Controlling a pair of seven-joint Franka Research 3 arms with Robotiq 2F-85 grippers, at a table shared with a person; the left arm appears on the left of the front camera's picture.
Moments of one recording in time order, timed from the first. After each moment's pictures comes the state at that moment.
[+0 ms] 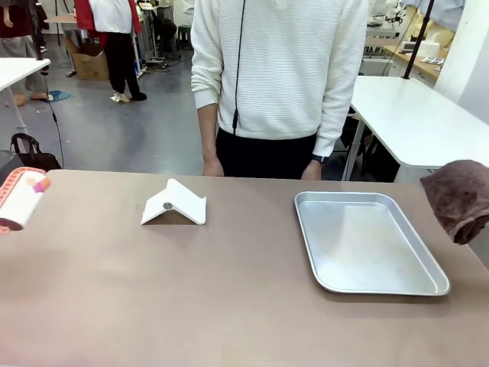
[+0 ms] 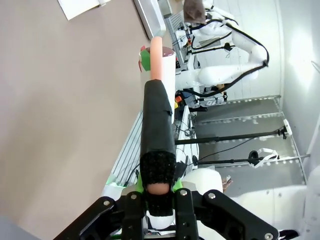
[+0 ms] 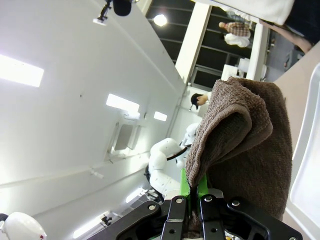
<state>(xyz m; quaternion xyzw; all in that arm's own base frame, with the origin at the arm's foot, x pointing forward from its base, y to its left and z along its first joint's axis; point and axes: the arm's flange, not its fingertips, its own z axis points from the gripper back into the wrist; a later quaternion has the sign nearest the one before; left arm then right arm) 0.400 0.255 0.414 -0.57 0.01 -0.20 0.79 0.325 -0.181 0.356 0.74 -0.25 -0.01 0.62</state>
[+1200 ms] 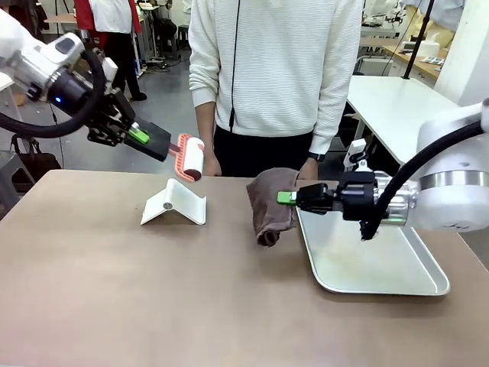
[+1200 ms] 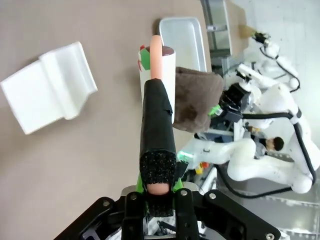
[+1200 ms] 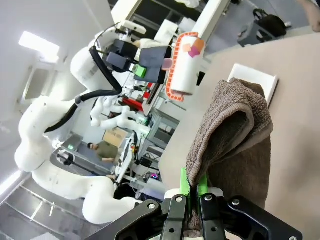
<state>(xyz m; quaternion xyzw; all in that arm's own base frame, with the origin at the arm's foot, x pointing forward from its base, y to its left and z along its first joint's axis) 0.520 -0.058 0.489 -0.45 0.00 -0.10 0.89 0.386 0.177 0.334 0.59 -0.26 0.13 0.75</state>
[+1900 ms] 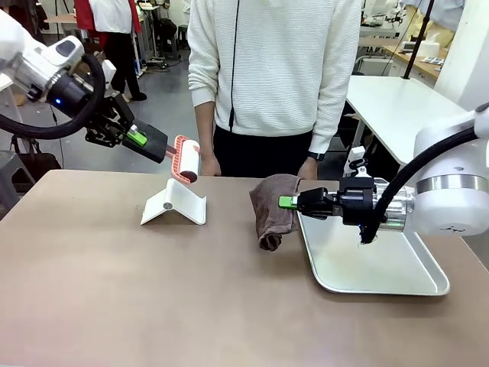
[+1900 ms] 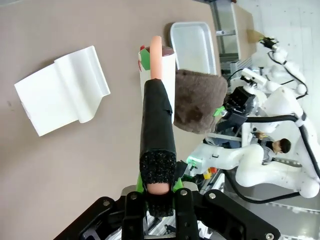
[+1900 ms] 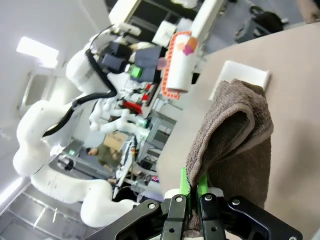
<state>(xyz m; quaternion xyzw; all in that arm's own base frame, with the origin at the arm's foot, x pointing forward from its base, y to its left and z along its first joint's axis) 0.525 -0.054 0.486 -0.42 -0.02 -0.09 0.90 0.393 0.171 0.320 0.59 -0.26 0.11 0.76</state>
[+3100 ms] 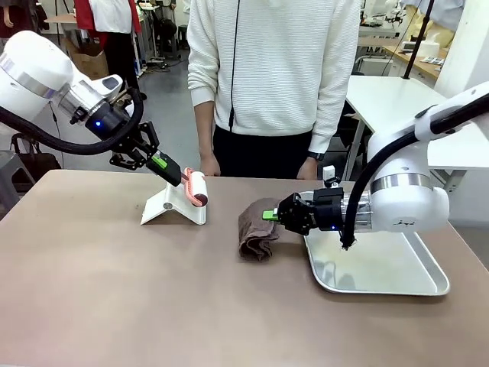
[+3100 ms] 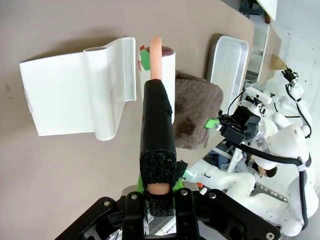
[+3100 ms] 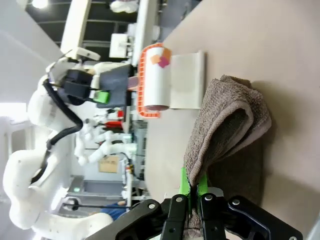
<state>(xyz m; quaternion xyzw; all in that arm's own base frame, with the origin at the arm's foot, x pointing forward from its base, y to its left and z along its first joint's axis) 0.568 -0.089 0.423 -0.39 0.07 0.03 0.92 0.432 0.201 0.275 0.54 -0.15 -0.02 0.83</state>
